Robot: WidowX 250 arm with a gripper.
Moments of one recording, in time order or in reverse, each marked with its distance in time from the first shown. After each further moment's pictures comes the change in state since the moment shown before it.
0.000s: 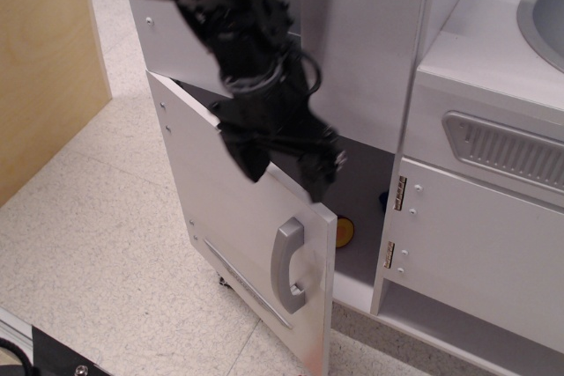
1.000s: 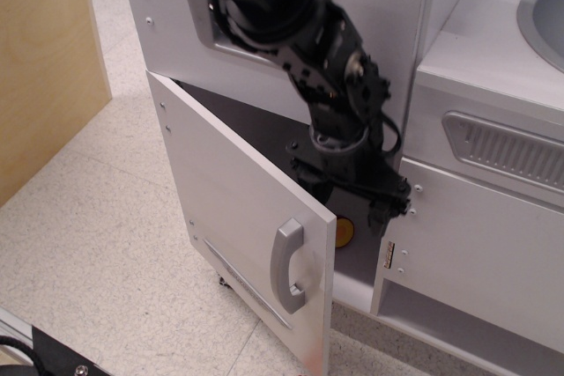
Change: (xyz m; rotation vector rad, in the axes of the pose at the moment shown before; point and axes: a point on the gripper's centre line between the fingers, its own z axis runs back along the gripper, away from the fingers) arm 0.019 -0.017 -0.068 0.105 -0.054 -0.032
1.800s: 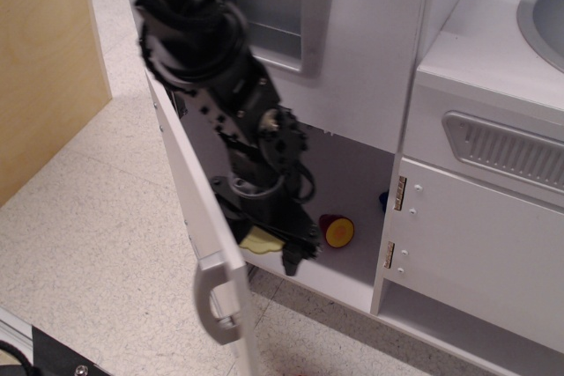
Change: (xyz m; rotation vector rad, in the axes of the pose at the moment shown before) arm -0.053 0.061 -0.012 0.089 0.069 -0.009
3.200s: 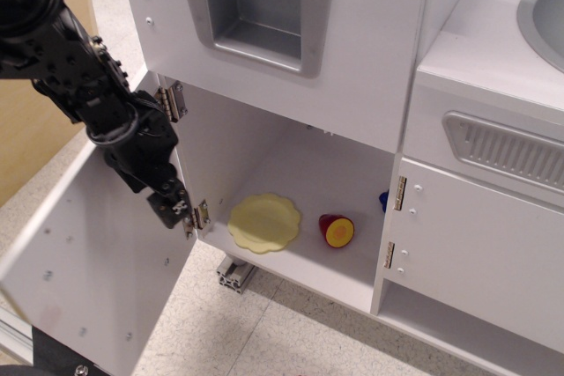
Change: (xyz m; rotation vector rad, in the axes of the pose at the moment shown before) arm -0.015 0.103 0.013 -0.063 -0.048 -0.255
